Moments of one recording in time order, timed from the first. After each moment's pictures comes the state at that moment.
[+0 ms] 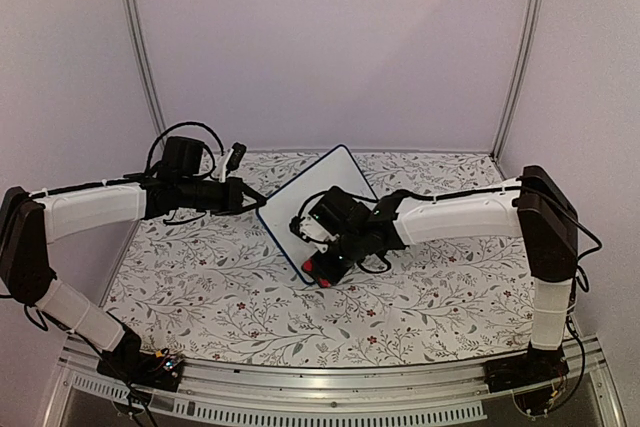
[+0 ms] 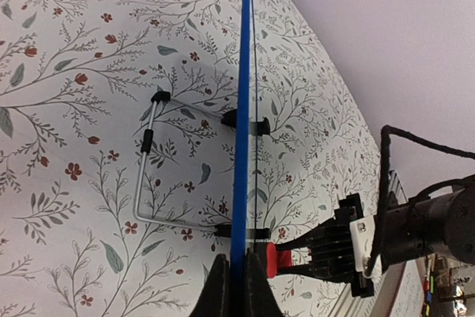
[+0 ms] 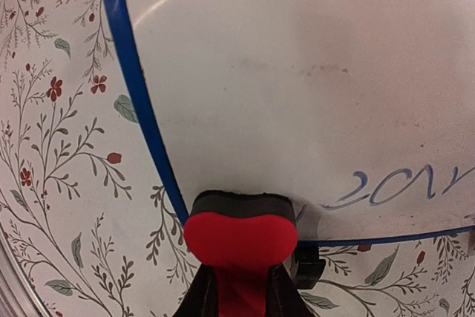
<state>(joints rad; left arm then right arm) -0.44 1.44 0.91 -0.08 0.55 -0.40 1.05 2.01 1.44 -0.44 0.01 0.12</state>
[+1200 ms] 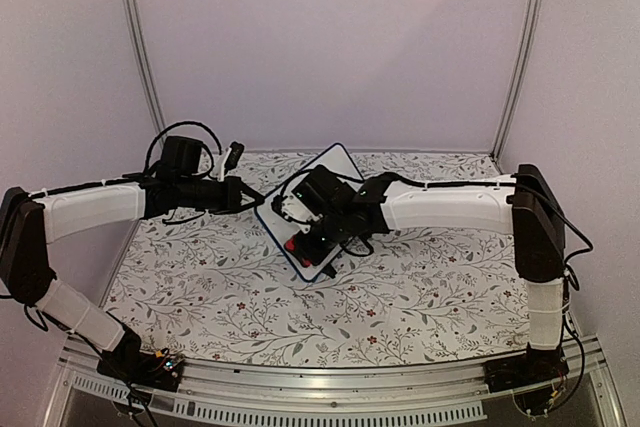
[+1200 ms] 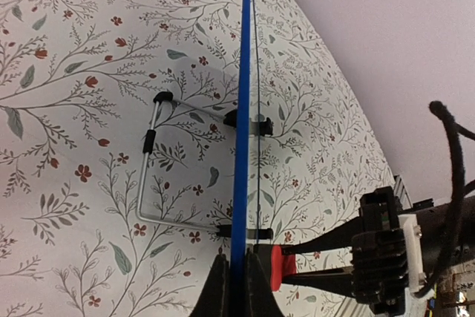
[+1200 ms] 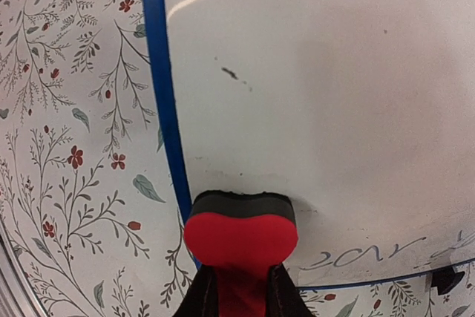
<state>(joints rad) -0.43 1.44 0.91 -0.08 0.53 -0.40 1.06 2.09 1.69 -0.52 0.05 0.07</state>
